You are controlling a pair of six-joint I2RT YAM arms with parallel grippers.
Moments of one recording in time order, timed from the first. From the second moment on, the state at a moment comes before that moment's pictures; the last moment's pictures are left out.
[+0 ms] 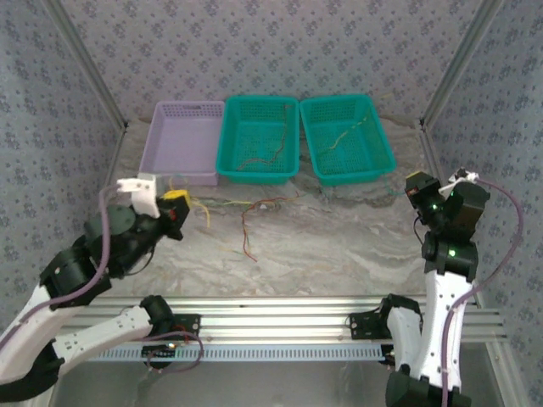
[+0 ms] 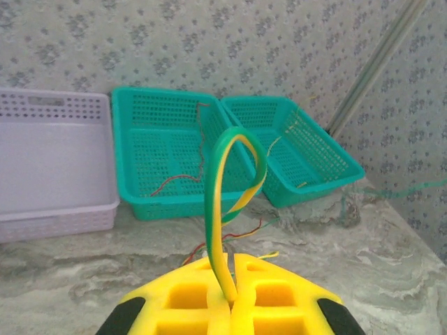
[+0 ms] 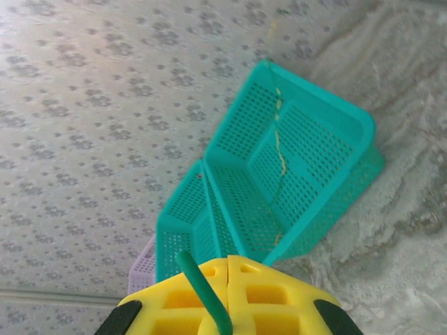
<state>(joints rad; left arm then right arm) -0.92 0.69 1.19 -0.78 -0.42 -0.43 -0.30 0.66 0.90 -0.49 -0.37 0.88</state>
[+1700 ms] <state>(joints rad) -0.77 2.78 2.84 -0.51 0.00 -0.31 -0.07 0.17 0.97 -0.88 -0.17 0.76</state>
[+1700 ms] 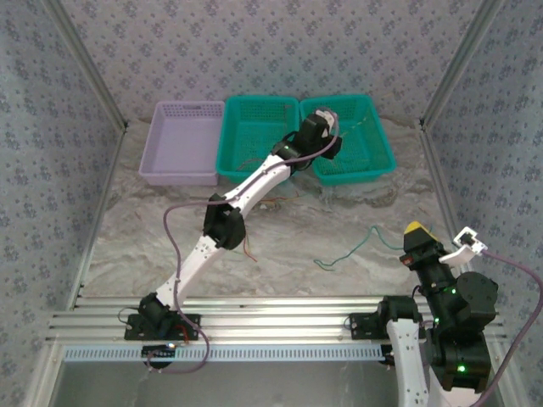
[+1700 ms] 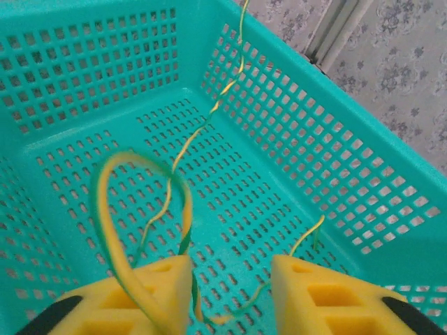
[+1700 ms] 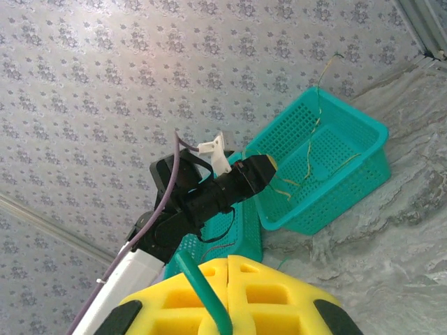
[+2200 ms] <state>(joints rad) -0.78 2.63 2.84 -0.55 0.02 -0.30 -0.07 0.16 0.95 -0.84 -0.18 0.77</state>
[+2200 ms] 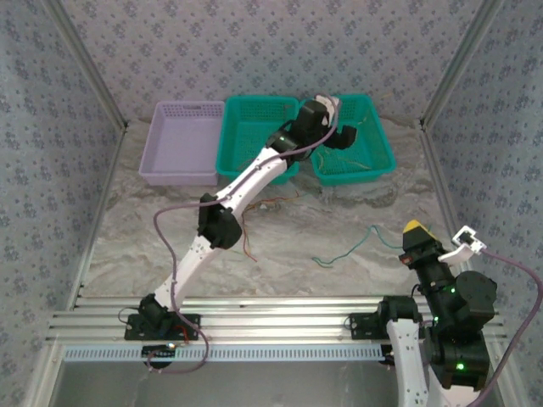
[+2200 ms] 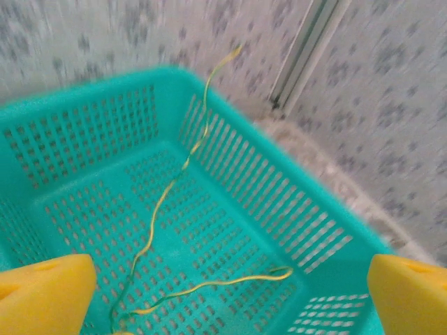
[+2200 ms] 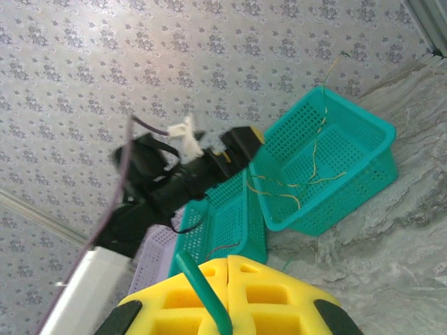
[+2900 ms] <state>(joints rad) -0.80 1.70 2.05 -0.66 -0.28 -0.14 0.06 0.75 1.07 -0.57 -0.27 0.76</state>
